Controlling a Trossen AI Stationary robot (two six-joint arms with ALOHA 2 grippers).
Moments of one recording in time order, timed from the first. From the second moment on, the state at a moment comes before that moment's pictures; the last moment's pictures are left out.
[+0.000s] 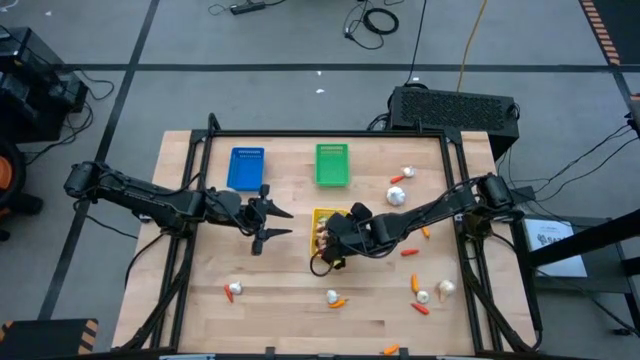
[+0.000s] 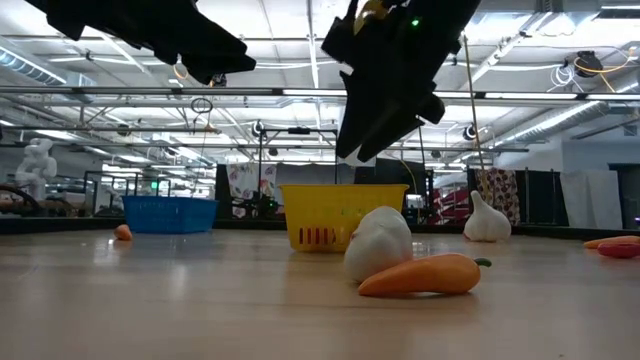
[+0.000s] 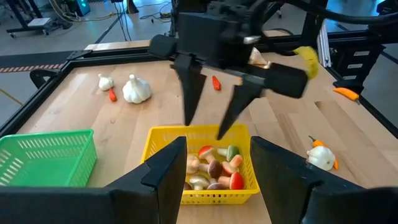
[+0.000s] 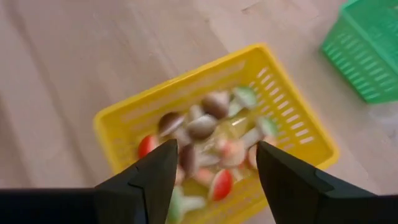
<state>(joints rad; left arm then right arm) -0.14 1.06 0.55 0.19 -0.08 0.03 0.27 1.83 1.32 -0.58 0.47 0.72</state>
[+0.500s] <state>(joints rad) -0.25 1.24 0.55 0.38 0.00 -0.02 0.64 1.83 1.32 -0.59 0.64 1.01</state>
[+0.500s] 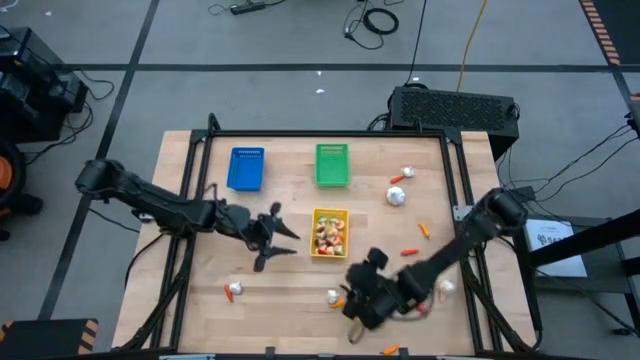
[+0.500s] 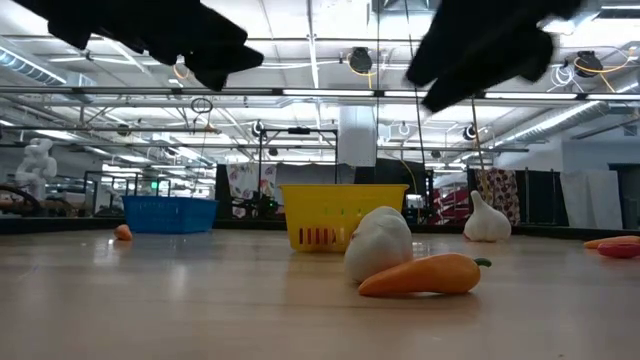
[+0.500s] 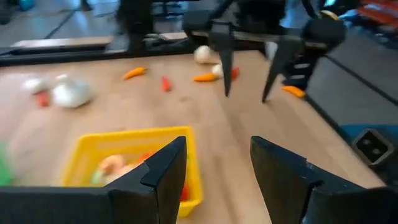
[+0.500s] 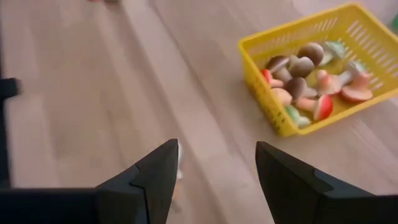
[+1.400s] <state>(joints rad) -0.46 2.02 1.11 0.31 -0.15 0.06 0.91 1.83 1.32 -0.71 0.87 1.28</state>
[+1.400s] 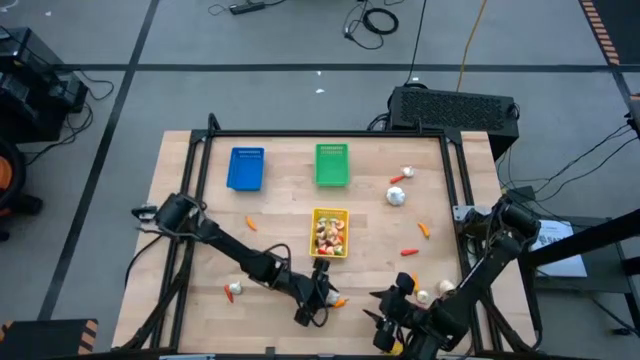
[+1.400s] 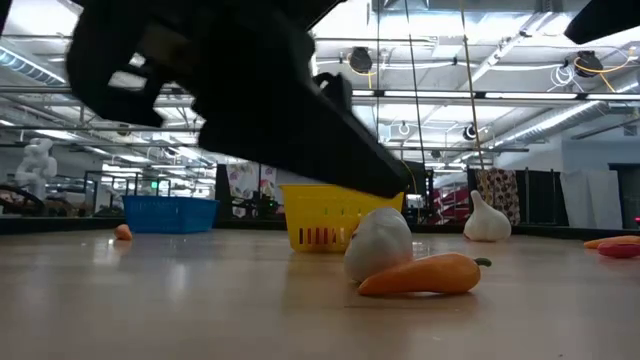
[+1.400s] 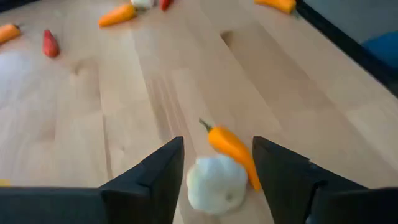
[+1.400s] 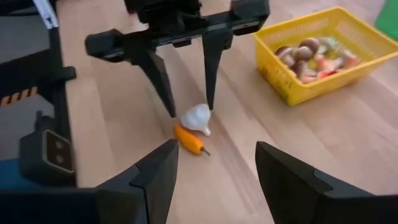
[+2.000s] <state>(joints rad) -0.46 2.07 1.11 0.31 -0.14 0.01 0.91 1.83 1.32 -0.76 0.87 1.32</state>
